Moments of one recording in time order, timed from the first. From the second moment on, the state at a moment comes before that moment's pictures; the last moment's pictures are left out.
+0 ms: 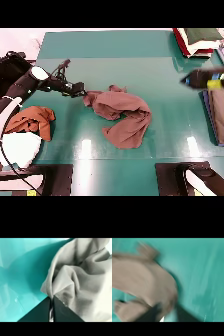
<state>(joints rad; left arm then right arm) -0.16 -1.40 1.21 0.91 -0.99 -1.40 -0.10 -0.85 1.12 -1.18 1.35 1.55</state>
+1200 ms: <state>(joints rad) -0.13 -1.32 1.36 0.98 -1.05 -1.41 0.03 -1.16 0.82 -0.85 0.99 1.36</state>
